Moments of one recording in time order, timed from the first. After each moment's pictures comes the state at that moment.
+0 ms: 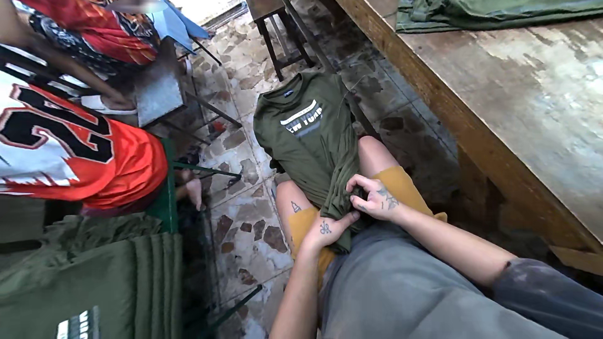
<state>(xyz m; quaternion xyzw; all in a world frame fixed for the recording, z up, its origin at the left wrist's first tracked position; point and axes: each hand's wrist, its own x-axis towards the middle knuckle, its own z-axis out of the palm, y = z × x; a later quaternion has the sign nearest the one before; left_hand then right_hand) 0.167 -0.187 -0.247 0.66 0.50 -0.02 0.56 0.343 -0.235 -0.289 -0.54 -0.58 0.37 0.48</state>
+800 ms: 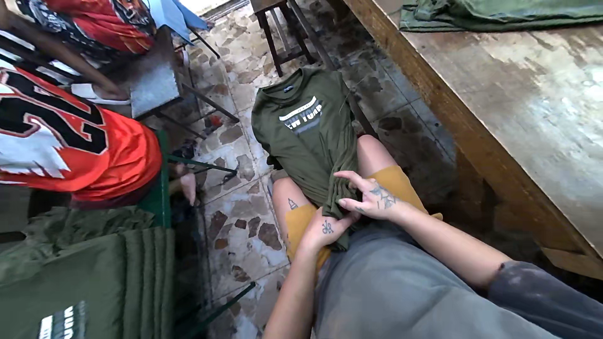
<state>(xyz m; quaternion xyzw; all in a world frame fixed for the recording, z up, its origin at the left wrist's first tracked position) 0.170 -0.189 -0.254 0.70 0.49 -0.06 0.52 0.351 -0.232 -0.261 -0.57 -0.61 0.44 0.32</state>
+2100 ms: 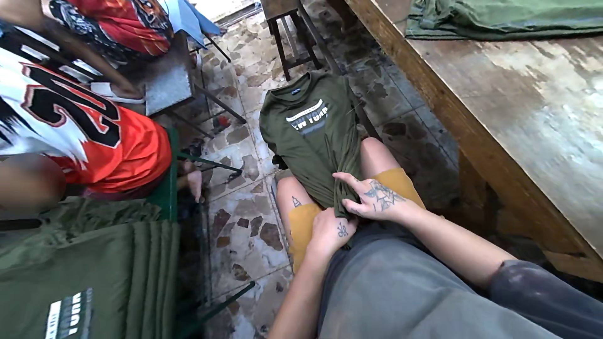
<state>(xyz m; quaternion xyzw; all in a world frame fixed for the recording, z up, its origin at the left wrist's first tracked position) 0.187 -0.205 -0.216 0.75 0.52 -0.18 0.37 0.345 -0.228 -0.239 -0.57 -0.69 0.41 0.21</state>
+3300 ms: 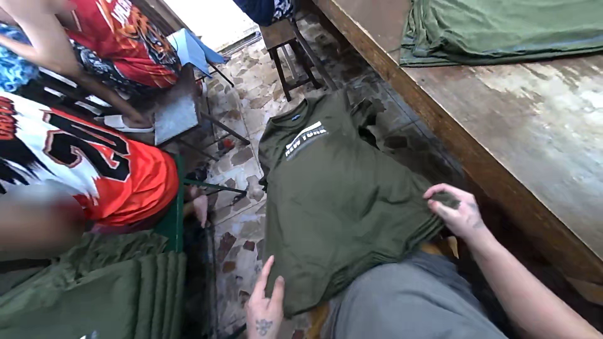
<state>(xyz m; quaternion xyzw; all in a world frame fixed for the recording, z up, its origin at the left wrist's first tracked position) 0.026 -0.240 -0.232 0.66 0.65 0.22 0.30 0.437 -0.293 -0.263 -0.69 -0.46 0.22 0.51</state>
